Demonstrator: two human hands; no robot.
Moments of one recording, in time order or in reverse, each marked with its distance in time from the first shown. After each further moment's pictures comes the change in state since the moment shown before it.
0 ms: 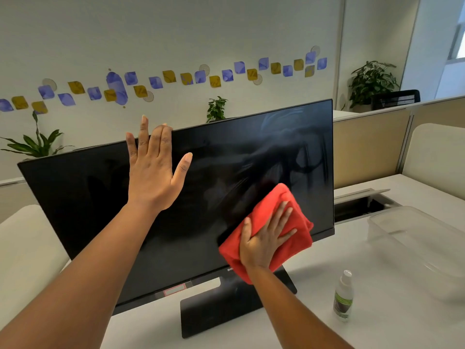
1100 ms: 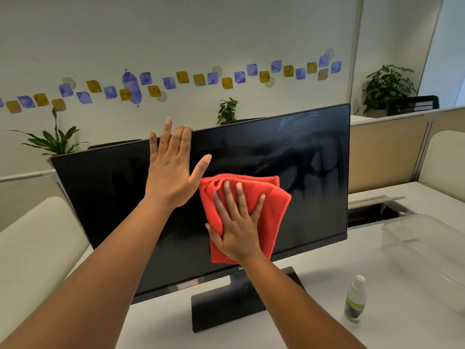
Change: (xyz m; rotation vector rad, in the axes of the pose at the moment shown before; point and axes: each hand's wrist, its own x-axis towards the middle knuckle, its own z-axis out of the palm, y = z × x) left_hand 0.000 -0.008 -0.001 -0.007 -0.023 0.034; right_hand 0.003 -0.052 0.012 -0.349 -0.139 -0.802
